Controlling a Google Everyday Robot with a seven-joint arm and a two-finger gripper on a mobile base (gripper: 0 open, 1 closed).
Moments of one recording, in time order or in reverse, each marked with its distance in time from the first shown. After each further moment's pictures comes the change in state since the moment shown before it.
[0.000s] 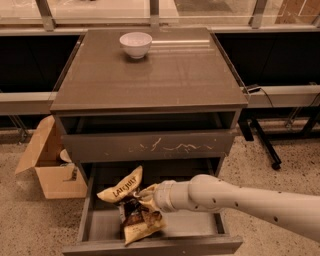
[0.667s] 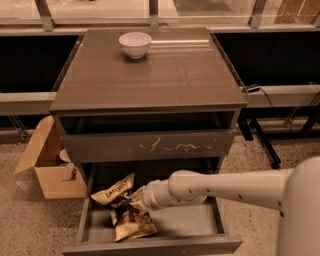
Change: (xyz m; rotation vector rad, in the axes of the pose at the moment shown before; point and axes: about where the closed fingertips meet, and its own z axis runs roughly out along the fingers) arm 0.026 -0.002 0.072 -0.081 0.106 0.061
